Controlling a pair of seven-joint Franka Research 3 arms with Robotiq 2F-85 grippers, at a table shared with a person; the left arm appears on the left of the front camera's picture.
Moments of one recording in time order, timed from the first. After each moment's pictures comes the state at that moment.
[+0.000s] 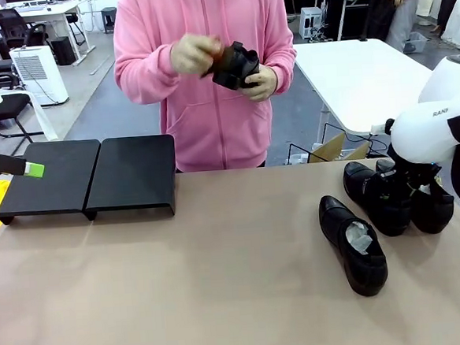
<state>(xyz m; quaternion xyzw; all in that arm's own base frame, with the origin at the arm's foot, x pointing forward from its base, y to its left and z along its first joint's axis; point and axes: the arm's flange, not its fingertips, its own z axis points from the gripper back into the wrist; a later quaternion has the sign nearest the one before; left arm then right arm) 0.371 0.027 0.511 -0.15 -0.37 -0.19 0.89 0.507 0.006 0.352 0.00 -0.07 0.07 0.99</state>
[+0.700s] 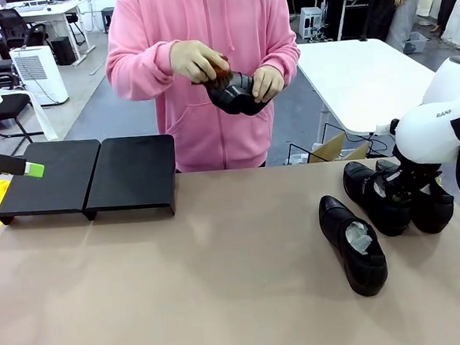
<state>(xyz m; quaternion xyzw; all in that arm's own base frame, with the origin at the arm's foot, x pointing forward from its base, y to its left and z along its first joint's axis) 0.371 0.027 0.511 -0.15 -0.37 -0.19 0.89 0.512 -0.009 0.349 -0.01 -0.07 0.07 0.99</state>
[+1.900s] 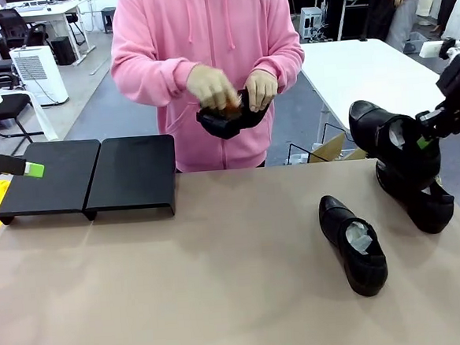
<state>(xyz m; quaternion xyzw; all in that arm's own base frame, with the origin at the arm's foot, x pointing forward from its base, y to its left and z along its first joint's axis) 0.371 0.027 0.511 -0.15 -0.37 -0.19 0.89 0.427 0.003 0.521 0.02 -0.19 0.05 0.98</state>
